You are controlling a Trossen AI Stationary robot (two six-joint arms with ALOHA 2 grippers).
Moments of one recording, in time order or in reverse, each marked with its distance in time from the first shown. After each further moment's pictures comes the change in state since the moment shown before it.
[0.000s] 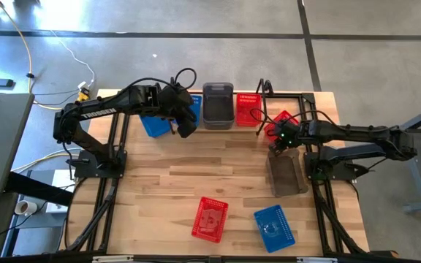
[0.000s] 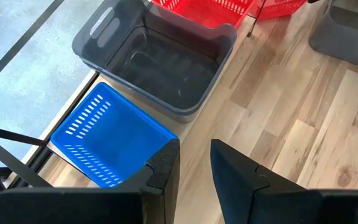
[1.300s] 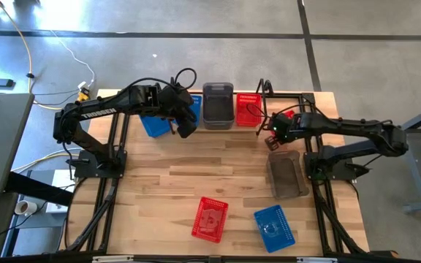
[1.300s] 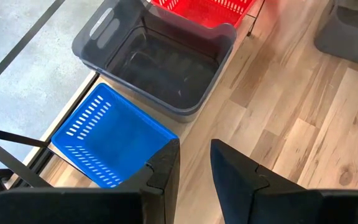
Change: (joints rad) left arm 0.000 0.000 0.001 0.000 0.000 0.010; right arm -0.044 0.150 0.171 -0.136 0.041 0.007
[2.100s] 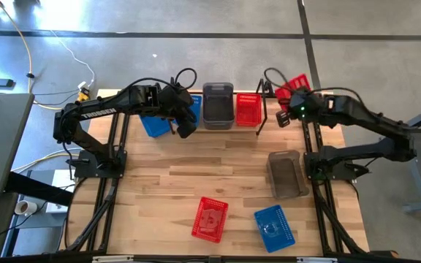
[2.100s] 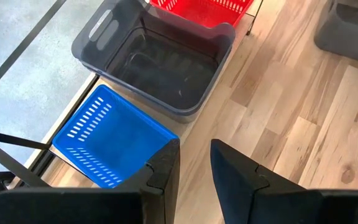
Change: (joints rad) left arm 0.000 0.000 0.000 0.001 0.000 0.016; right arm 0.014 -0.147 0.453 -0.195 0.263 -0.102
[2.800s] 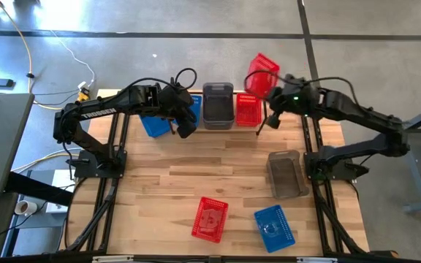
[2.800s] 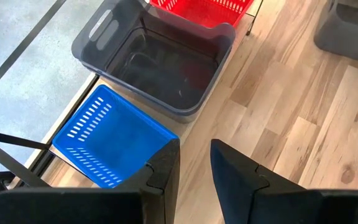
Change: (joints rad) left arm 0.000 0.000 0.000 0.000 0.000 0.000; right arm 0.005 0.139 0.080 0.312 -0.157 -0.808
